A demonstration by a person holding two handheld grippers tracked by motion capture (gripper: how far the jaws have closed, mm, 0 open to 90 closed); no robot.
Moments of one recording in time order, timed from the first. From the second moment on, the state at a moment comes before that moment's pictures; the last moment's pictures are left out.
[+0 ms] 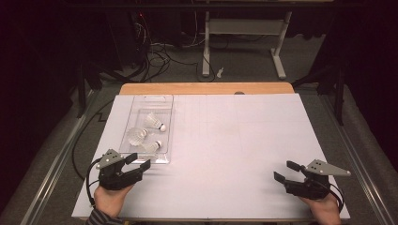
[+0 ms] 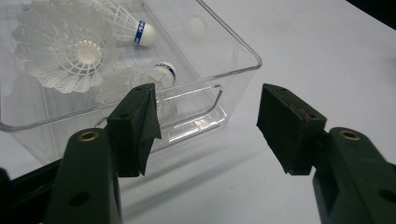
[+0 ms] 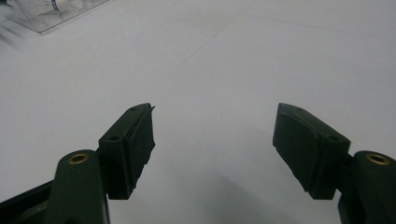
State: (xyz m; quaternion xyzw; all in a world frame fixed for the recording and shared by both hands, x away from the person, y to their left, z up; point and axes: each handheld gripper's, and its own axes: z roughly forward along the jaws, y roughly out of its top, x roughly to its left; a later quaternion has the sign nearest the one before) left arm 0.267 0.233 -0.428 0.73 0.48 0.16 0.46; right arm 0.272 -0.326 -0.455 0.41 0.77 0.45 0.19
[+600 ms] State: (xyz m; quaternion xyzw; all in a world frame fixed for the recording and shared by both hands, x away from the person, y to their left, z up) left arm 0.265 0.233 -0.439 0.73 0.48 0.15 0.46; right arm 0.272 -0.326 -0.455 0.42 0.77 0.45 0.19
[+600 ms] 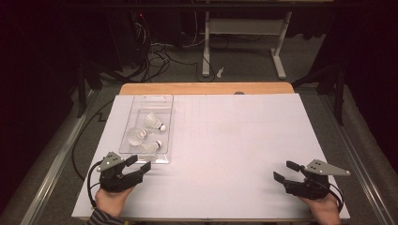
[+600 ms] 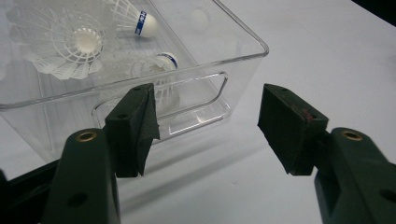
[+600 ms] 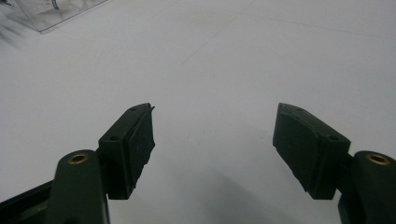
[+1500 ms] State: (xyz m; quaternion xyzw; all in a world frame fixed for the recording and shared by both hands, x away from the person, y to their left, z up) left arm 0.267 0.235 -0.451 0.72 0.48 0.14 0.47; right arm 0.272 -0.326 -0.455 0.41 0.77 0.45 0.19
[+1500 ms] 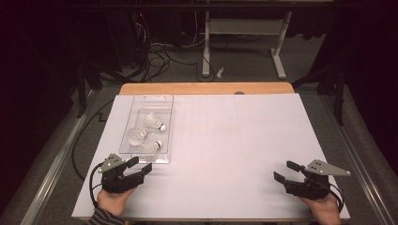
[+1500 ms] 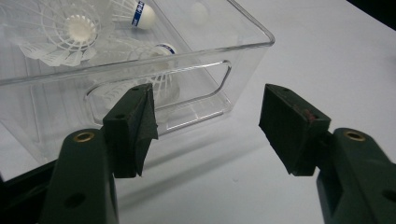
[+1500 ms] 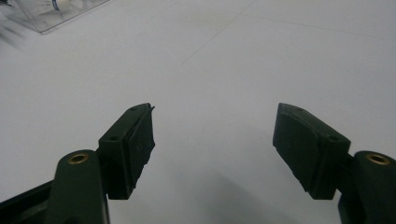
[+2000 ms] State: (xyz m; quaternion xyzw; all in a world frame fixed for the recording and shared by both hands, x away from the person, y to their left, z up) left arm 0.271 0.234 -0.456 0.74 0.48 0.12 0.46; right arm 0.271 -0.328 -0.454 0.42 0.76 0.46 0.19
